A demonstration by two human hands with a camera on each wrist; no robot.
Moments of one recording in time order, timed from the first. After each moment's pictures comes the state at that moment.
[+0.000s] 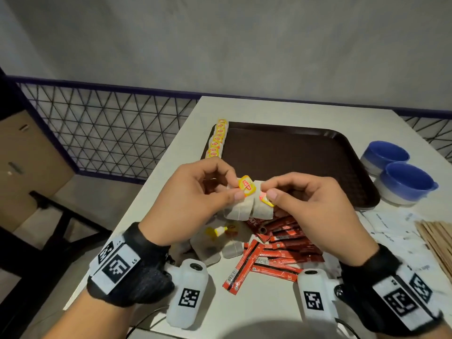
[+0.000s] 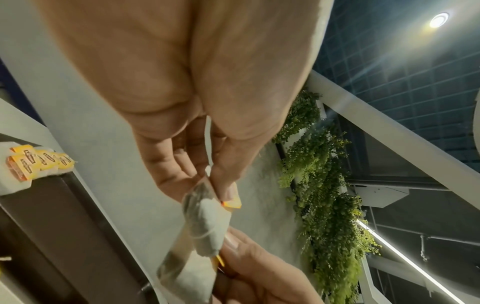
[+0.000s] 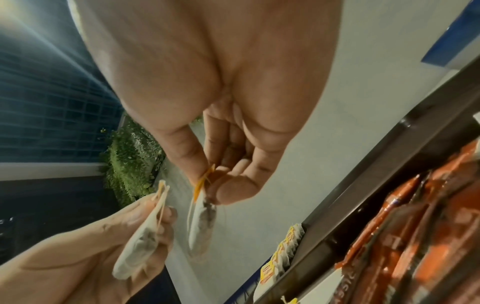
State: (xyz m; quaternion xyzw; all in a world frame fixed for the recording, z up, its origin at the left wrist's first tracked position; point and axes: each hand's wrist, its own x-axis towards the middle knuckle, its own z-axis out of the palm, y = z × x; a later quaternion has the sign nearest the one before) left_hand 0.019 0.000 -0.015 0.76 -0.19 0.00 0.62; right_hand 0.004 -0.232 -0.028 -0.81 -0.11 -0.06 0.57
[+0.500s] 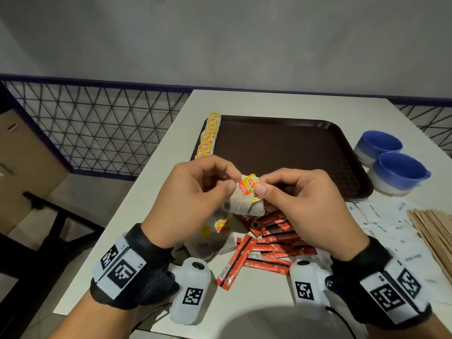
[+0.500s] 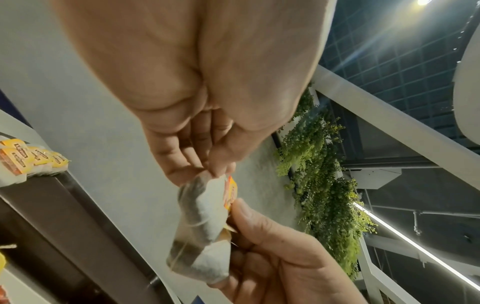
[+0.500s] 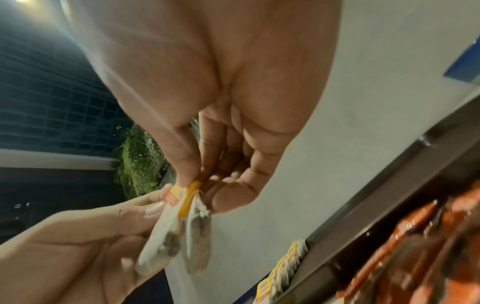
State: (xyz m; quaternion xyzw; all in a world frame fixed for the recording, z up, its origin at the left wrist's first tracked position) left_hand 0.020 -0.016 -0.022 0.77 -0.19 0.02 0.61; right_hand 0.002 -0.231 -0.025 -0.83 -0.11 -0.07 0.54
